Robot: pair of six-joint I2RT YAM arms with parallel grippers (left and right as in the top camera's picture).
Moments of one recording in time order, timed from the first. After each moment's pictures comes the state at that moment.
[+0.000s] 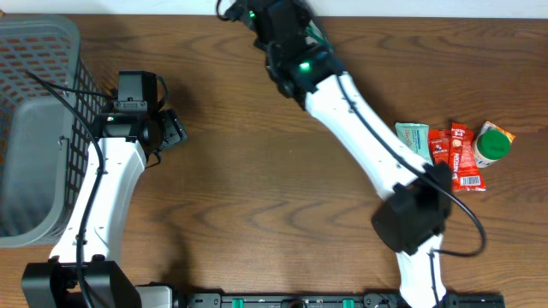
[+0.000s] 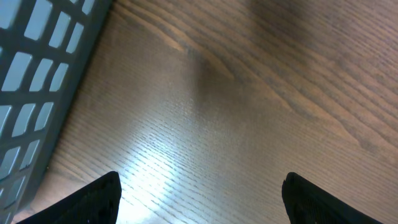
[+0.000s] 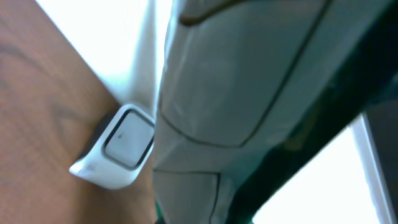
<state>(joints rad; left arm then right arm) 0.01 1.50 1.16 -0.84 -0.16 -0.43 0.63 2.15 2.09 -0.39 0.57 -0.77</state>
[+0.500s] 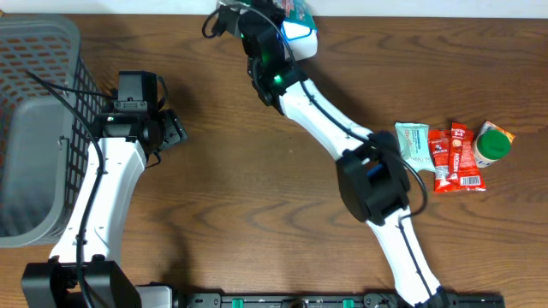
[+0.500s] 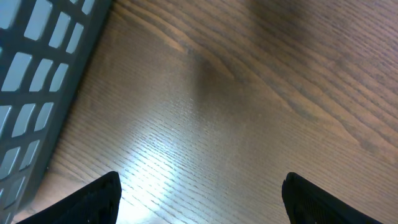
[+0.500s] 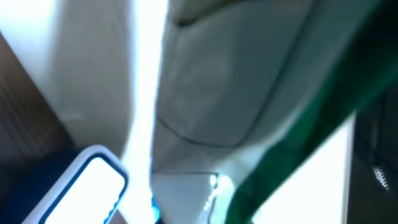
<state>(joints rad) 0.01 1.50 1.16 -0.84 -0.16 -0.43 0.61 2.45 2.09 0.23 0.62 -1.21</state>
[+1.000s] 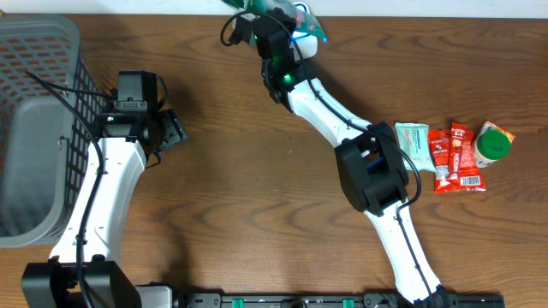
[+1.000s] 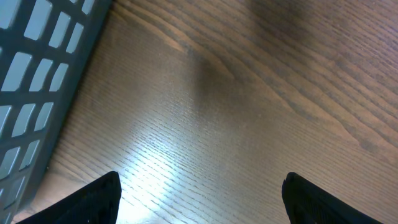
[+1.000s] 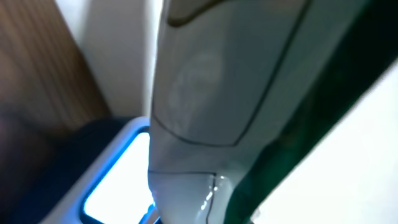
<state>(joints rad) 0.01 1.50 1.16 -0.84 -0.16 -0.43 0.55 2.52 2.09 0.14 0.55 -1.14</state>
